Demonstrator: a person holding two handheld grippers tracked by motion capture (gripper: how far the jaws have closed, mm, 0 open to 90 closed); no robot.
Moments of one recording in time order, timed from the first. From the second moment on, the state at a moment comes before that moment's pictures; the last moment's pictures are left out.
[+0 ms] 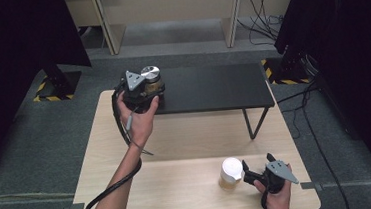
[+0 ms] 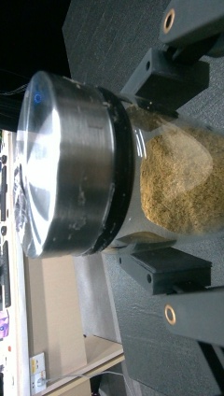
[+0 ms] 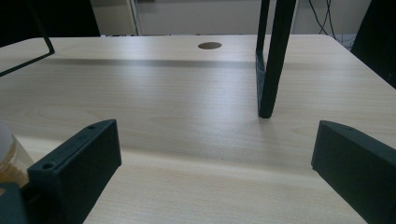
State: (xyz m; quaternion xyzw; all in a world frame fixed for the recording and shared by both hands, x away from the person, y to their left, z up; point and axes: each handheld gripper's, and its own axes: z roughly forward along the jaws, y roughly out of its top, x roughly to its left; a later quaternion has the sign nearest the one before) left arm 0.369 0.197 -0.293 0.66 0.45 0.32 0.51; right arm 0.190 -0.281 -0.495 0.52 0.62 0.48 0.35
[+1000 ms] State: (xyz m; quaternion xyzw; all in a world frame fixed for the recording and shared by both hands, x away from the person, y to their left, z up) left arm 0.343 0.198 -0.297 0.64 0.43 0.35 0.53; right arm 0.190 -0.282 -0.495 0.52 0.62 0.48 0.34
